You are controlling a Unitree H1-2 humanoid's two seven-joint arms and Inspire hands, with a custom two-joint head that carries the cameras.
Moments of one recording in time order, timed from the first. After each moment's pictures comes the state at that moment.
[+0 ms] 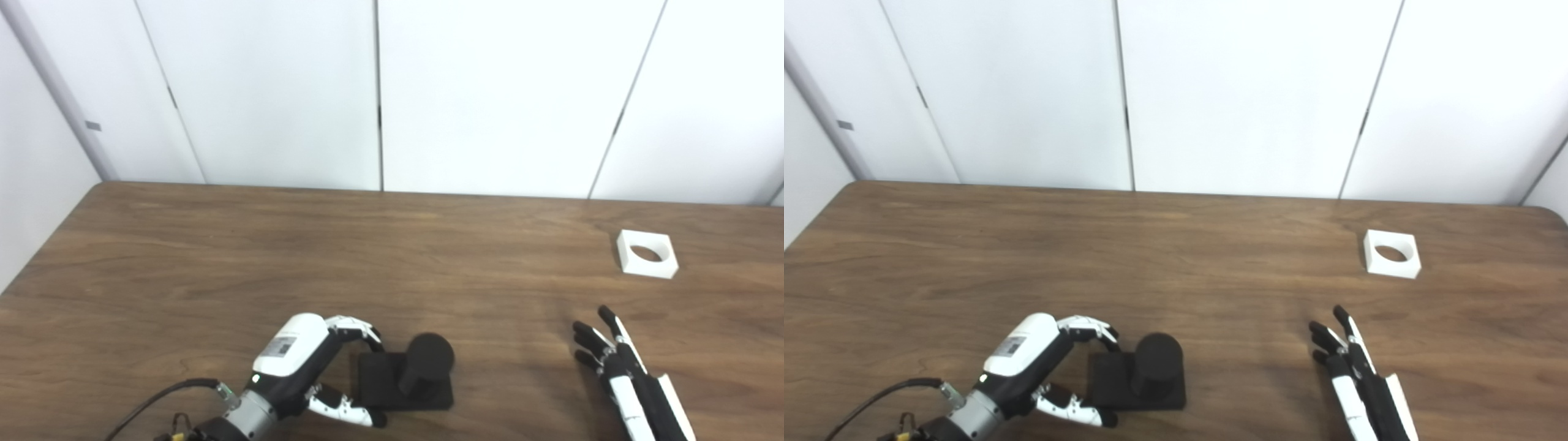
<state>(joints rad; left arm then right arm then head) 0.05 0.36 -0.35 -0.28 0.63 -0.06 -0.17 0.32 -0.14 0.04 -0.31 0.02 -0.05 -0.03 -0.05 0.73</state>
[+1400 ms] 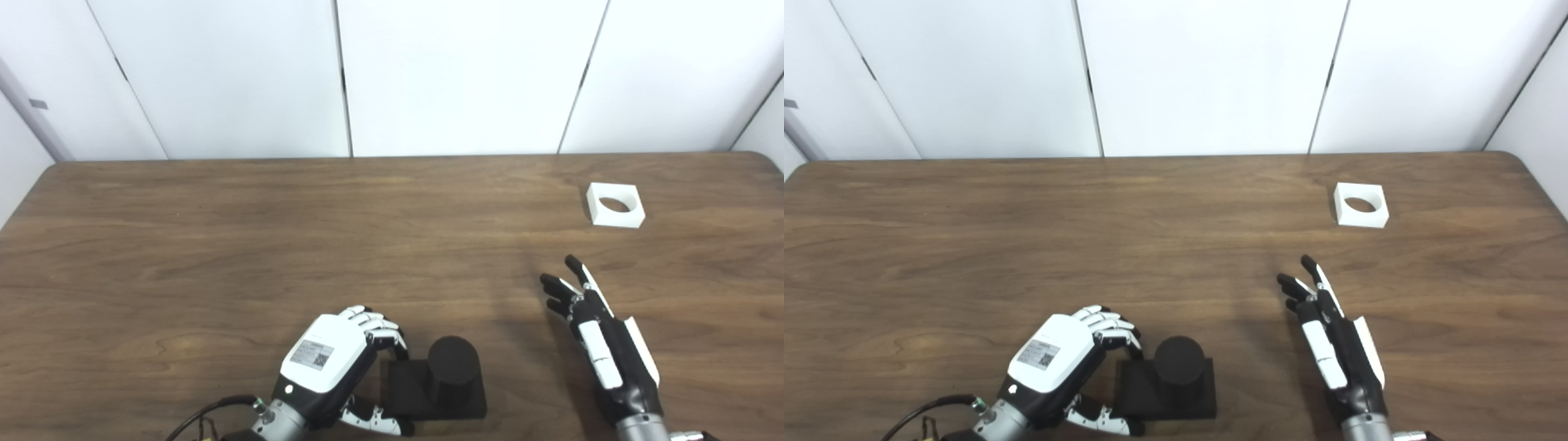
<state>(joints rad) 0.13 0.27 -0.44 -0.37 1.03 -0.05 -0.20 0.31 -0.14 0.07 -0.35 0.02 0.00 -0.06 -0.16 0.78</state>
